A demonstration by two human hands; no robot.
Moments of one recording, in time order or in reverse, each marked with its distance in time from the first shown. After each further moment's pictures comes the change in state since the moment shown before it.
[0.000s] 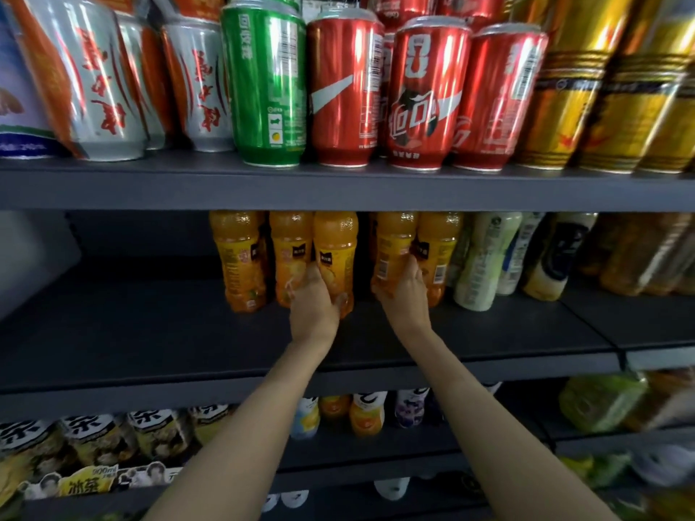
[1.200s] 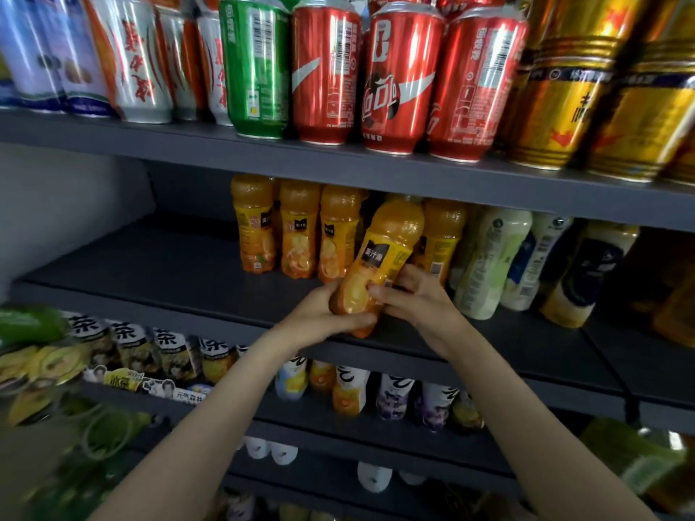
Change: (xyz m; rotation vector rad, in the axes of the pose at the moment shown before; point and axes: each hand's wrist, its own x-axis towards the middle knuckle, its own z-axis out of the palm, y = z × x) left_hand -0.069 0.041 -0.004 -0.487 -0.392 -0.064; right_hand -0.010 0.025 -0.088 0.786 -0.730 0.076
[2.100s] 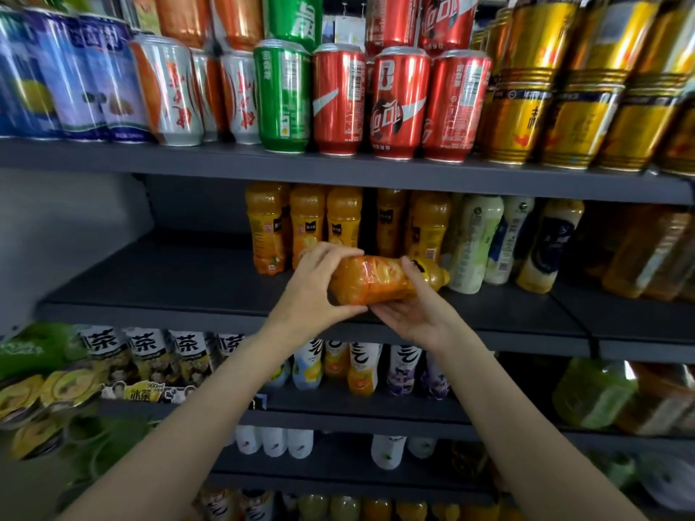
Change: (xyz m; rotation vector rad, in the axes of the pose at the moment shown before) left_hand -0.066 0.029 -0.041 0.492 0.228 0.526; right_hand -0.063 -0.028 0.059 0.889 0.273 0.359
